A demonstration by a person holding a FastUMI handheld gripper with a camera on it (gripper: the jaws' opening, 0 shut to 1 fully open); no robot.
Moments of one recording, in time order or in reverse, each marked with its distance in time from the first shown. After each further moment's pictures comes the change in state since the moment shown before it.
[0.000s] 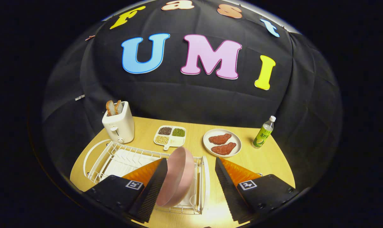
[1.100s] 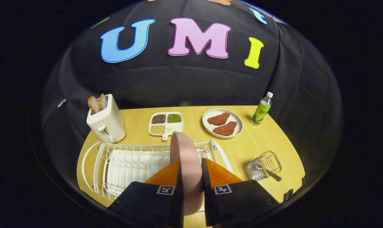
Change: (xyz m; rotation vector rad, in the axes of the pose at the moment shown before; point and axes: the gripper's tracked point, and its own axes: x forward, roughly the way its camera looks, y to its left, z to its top) arm 0.013 0.036 -0.014 0.081 0.076 -0.169
